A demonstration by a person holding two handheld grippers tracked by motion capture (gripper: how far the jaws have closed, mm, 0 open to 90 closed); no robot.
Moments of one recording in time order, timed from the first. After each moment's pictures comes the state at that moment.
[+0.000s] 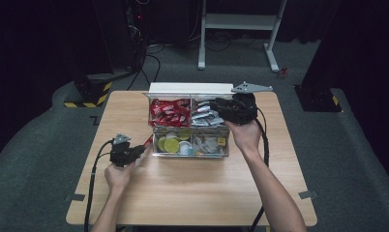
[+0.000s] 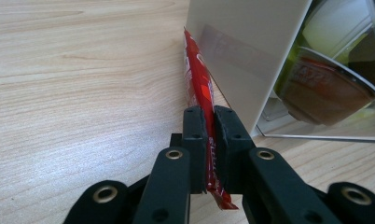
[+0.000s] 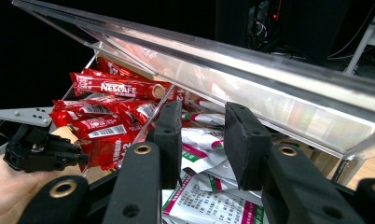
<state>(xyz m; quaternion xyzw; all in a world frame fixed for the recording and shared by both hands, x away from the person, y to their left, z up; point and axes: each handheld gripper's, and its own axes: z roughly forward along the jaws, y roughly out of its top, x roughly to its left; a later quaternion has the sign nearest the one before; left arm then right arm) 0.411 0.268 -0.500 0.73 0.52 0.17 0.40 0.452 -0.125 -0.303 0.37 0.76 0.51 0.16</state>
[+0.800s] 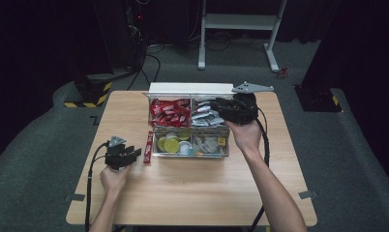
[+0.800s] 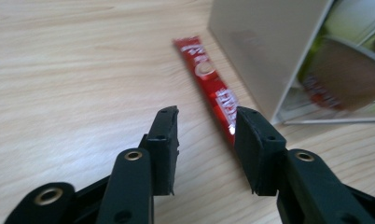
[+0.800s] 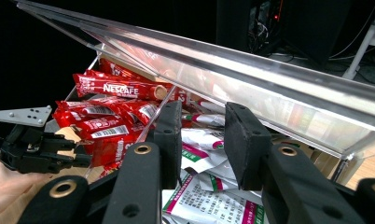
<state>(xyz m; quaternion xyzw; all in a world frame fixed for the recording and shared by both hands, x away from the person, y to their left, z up) 0.399 0.283 -0.500 0.72 0.54 0.20 0.38 0.451 -0.126 -0.301 0.36 0.76 0.51 0.16</state>
